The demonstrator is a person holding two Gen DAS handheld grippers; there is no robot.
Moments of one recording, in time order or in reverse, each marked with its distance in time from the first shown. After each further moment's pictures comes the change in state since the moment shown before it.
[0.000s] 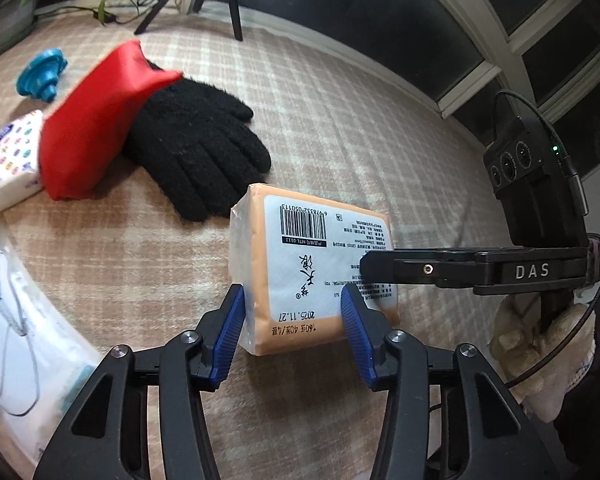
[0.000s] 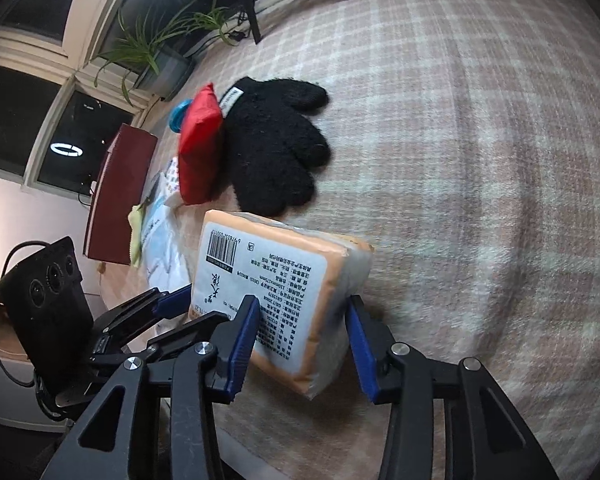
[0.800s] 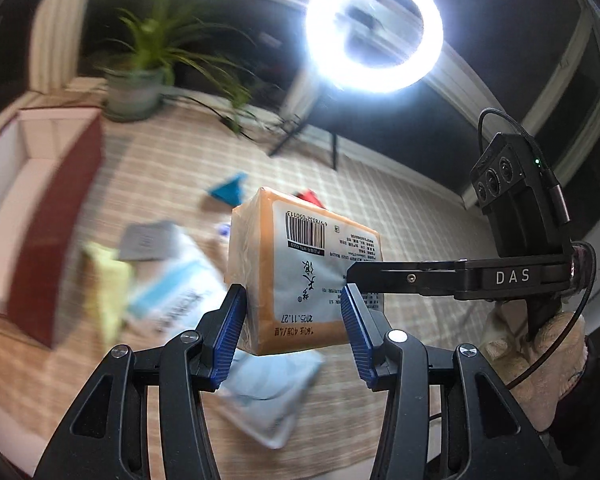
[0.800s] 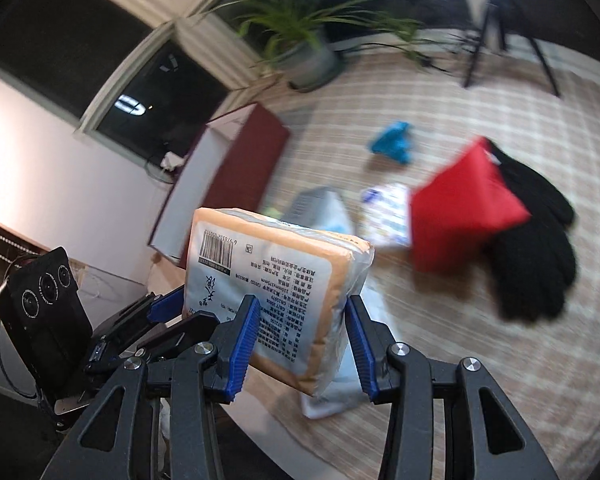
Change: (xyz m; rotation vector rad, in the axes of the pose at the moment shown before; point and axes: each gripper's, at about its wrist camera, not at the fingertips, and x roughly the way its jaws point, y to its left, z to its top) left arm -0.193 0.109 -0.009 -0.052 -0.311 0.113; right arm 0.057 0.250 0.035 -0.276 -0.032 0.081
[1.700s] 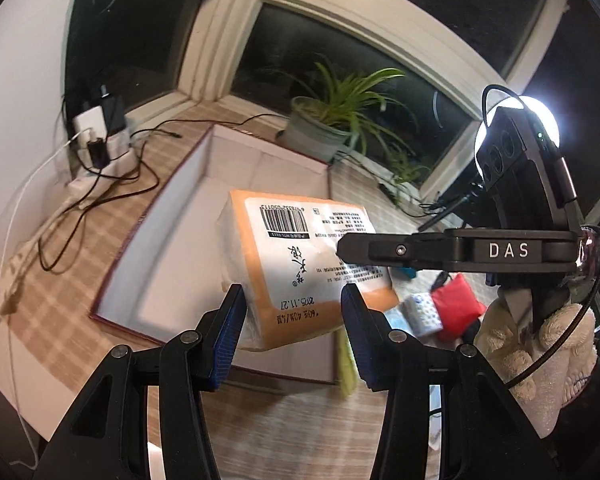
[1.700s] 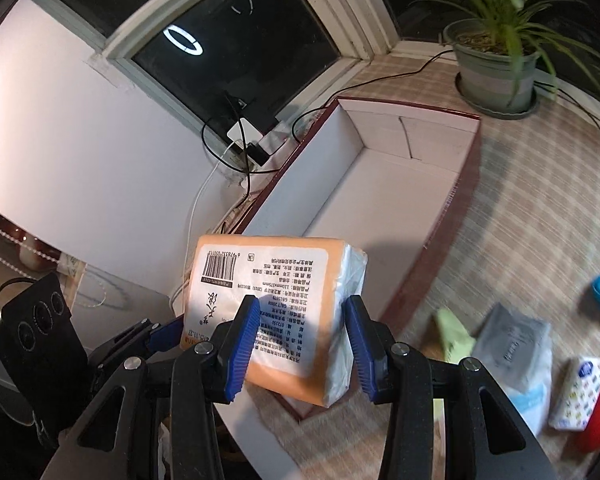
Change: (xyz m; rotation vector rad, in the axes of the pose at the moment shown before) left arm -0.105 0.217 0.025 -0.206 -0.145 0.221; right arm 0.190 0.190 0.108 -0.234 0.107 0.048
